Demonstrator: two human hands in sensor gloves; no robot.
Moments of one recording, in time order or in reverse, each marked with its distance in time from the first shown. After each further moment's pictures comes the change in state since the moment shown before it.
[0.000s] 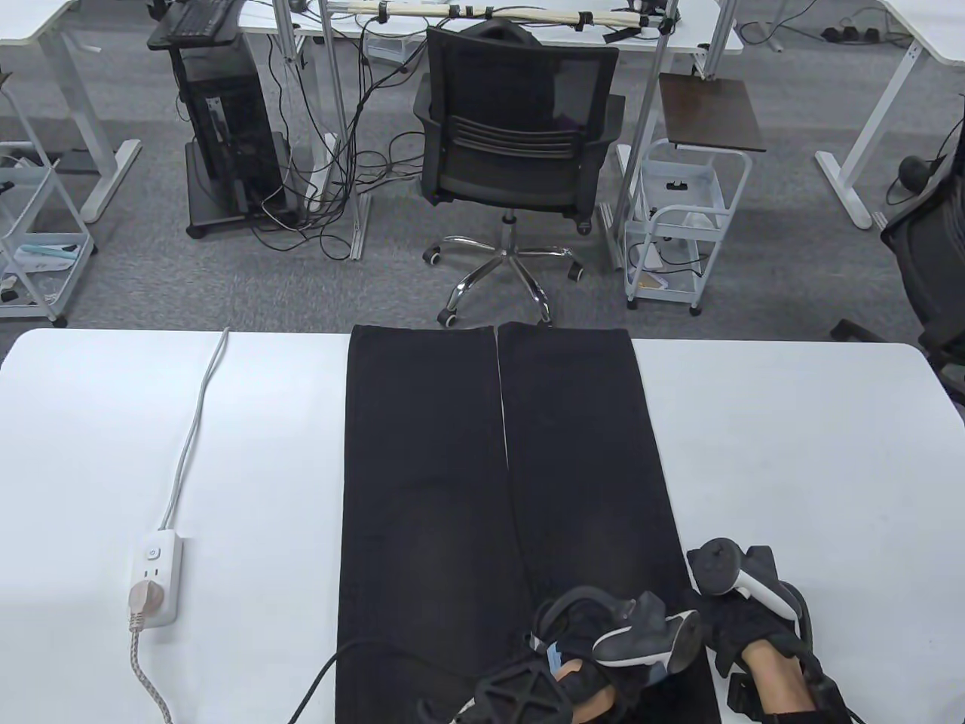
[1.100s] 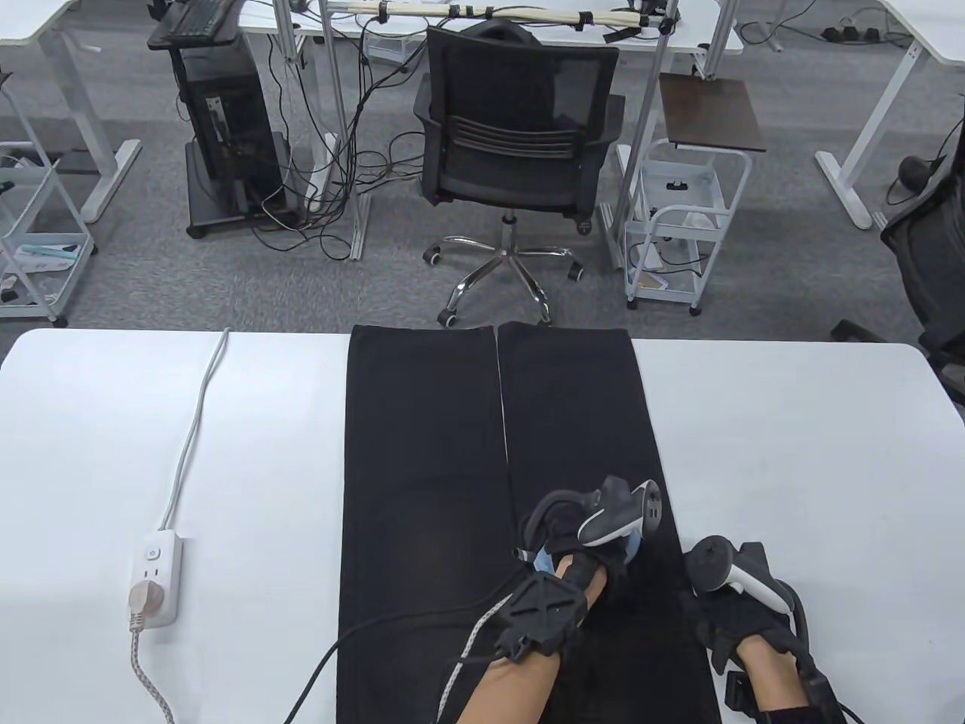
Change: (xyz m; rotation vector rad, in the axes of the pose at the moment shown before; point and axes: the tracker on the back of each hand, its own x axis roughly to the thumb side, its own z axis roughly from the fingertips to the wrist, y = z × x) left_hand -0.068 0.016 -0.084 -0.033 0.230 0.093; right_hand 0.005 0.002 -0.004 0.044 0.020 0.031
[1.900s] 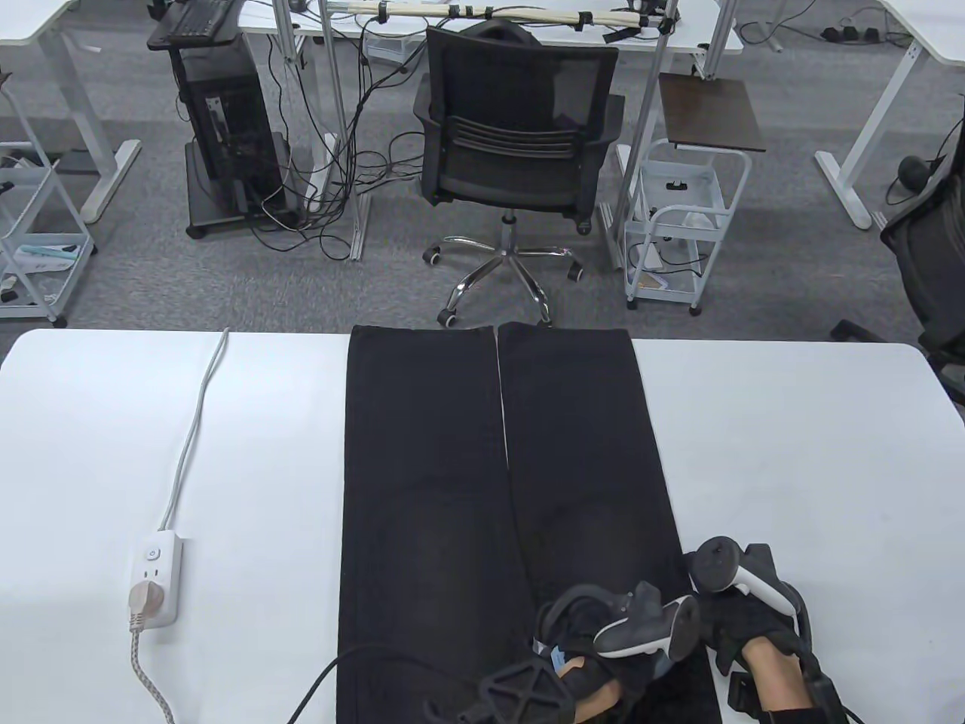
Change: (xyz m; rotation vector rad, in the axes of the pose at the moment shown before) left_hand 0.041 -0.019 0.084 -0.021 -0.161 0.012; right_hand -0.004 -0.001 0.001 -0.012 -0.016 -0.022
